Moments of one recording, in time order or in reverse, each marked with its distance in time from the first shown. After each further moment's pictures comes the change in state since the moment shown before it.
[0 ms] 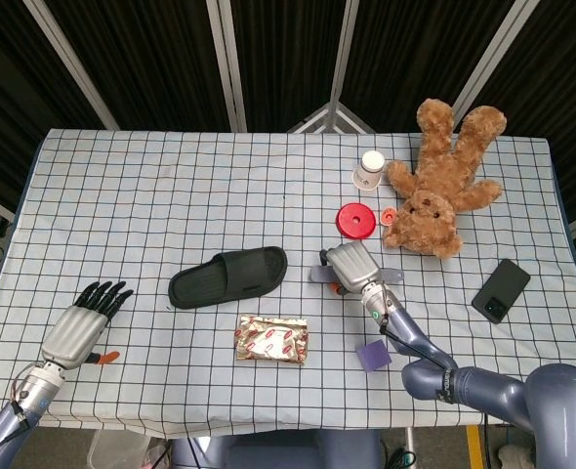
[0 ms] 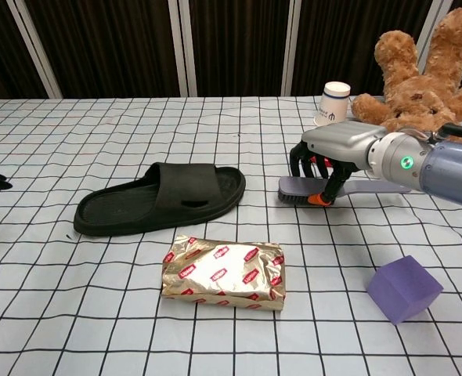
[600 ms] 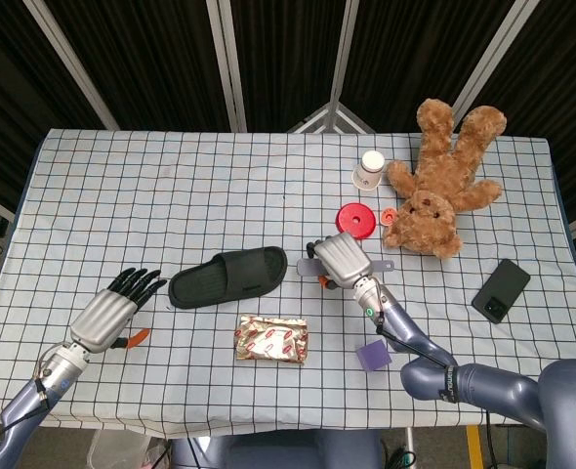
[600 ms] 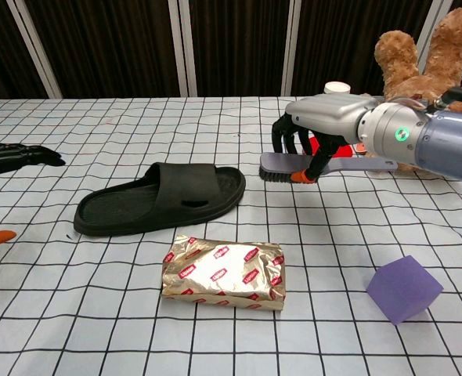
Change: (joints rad) left arm -0.127 0.015 -0.044 -0.047 0.063 -0.082 -0.096; right arm 0.033 0.062 0.048 -0.125 -0.007 0.020 -0.036
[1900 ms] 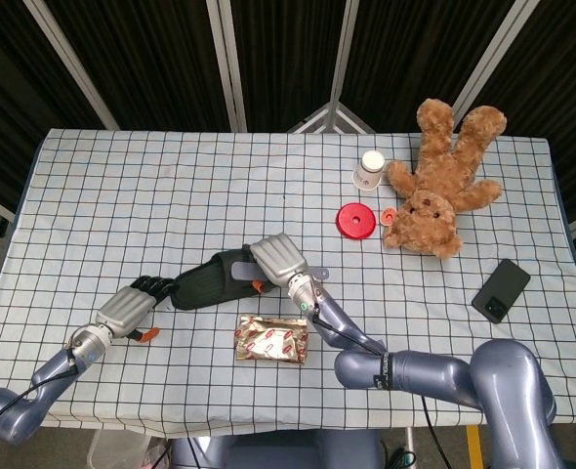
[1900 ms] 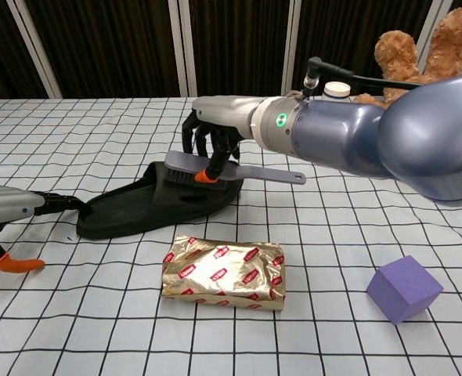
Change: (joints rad) left arm -0.162 -0.087 0.015 0.156 -0.169 -0.342 -0.047; right arm 0.234 -0.183 0.114 0.050 0.302 -0.066 -0.063
